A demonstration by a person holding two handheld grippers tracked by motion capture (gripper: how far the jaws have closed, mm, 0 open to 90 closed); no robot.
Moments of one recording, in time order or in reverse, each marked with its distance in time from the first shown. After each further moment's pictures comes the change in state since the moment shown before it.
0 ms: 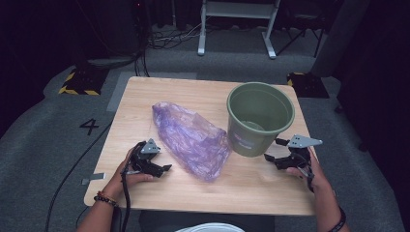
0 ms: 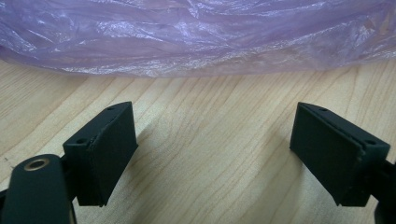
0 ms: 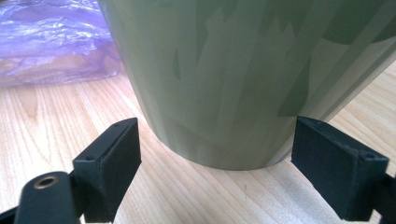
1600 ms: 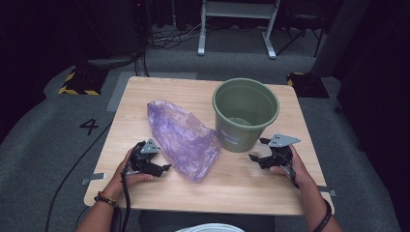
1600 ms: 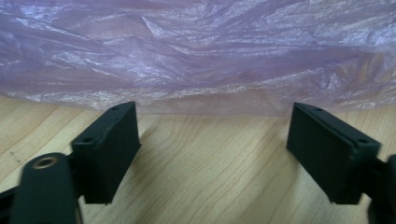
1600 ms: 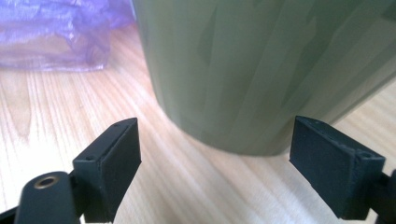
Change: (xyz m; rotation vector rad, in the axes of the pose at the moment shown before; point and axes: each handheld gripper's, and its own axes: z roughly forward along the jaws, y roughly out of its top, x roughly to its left) left arm 0.000 -0.001 -0.003 -0.012 0.005 -0.027; right arm 0.025 0.015 0.044 0.045 0.020 -0.067
